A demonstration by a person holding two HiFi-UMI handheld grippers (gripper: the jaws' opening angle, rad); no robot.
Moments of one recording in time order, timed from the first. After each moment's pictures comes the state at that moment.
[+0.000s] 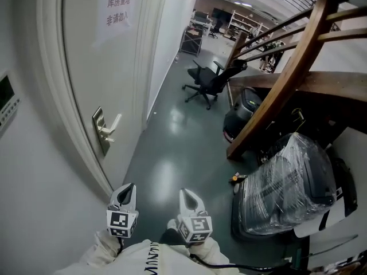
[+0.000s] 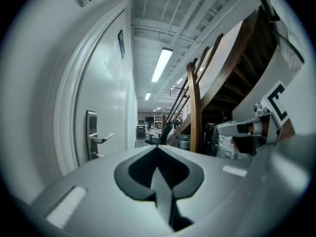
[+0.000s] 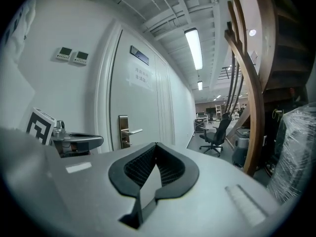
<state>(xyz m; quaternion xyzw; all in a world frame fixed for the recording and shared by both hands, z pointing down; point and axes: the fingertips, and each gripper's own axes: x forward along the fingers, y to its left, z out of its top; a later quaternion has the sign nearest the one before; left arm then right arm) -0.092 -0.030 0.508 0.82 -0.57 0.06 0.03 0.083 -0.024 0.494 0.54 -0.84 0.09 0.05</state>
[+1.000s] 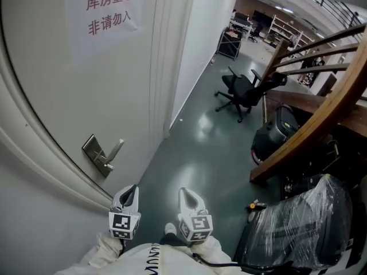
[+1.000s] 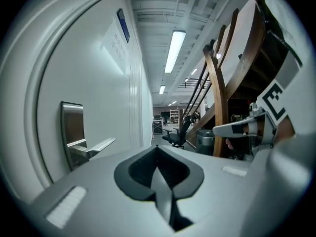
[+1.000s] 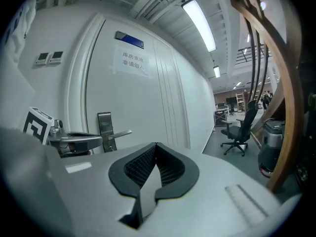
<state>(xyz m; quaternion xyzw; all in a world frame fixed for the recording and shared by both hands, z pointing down) -0.094 -0.188 0.522 0.75 -0.66 0.09 0.04 0.067 -0.228 0.519 0.43 -0.89 0.12 0.06</state>
